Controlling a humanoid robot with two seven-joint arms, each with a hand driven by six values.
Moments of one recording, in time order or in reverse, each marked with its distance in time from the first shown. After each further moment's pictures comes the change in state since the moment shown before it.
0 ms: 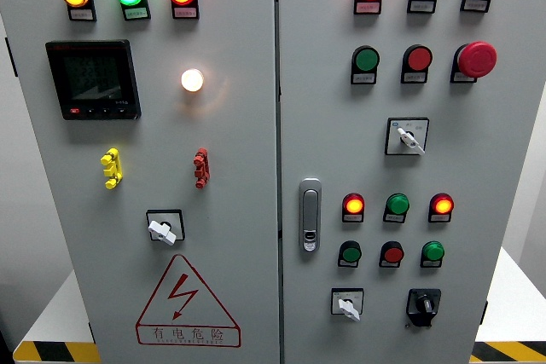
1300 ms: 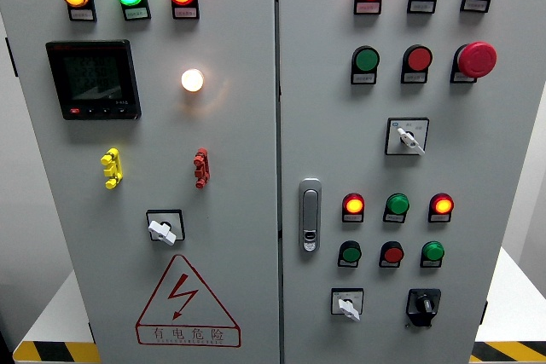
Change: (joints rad) left arm 0.000 0.000 0.000 0.000 0.000 0.000 0.000; right arm 0.032 -0.002 0.483 0.007 -0.404 -0.014 -0.096
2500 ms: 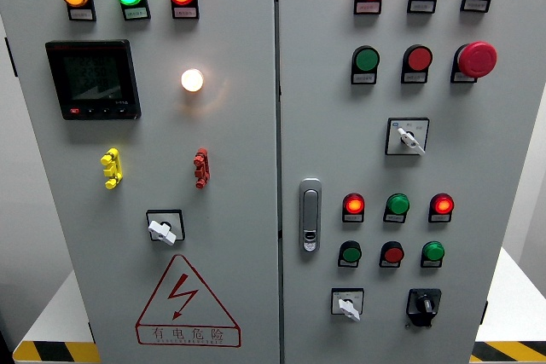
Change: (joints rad) left arm 0.000 0.000 0.000 0.000 0.000 0.000 0.000; right arm 0.110 0.007 0.534 0.088 -0.413 0.052 -0.047
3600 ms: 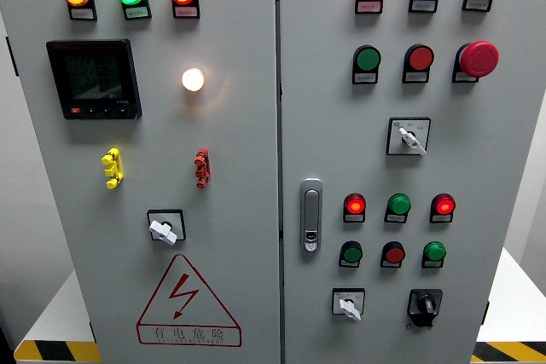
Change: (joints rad) left arm 0.000 0.000 0.000 0.000 0.000 0.000 0.000; right arm -0.045 0.004 0.280 1.108 -0.253 -0.108 0.118
